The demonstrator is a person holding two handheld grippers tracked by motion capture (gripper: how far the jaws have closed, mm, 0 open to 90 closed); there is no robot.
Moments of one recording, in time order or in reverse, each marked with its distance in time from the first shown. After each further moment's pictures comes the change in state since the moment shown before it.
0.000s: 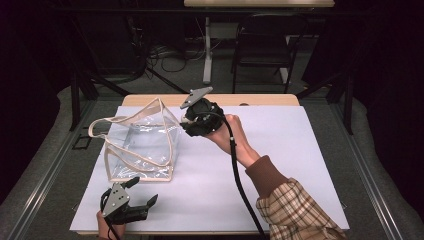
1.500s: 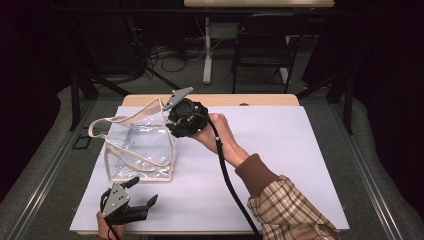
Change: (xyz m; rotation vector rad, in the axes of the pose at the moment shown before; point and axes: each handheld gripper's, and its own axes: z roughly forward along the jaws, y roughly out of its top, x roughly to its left) left arm 0.000 0.000 0.000 -0.001 -0.001 0.000; right arm 0.022 0.027 0.010 -0.006 0.013 -0.065
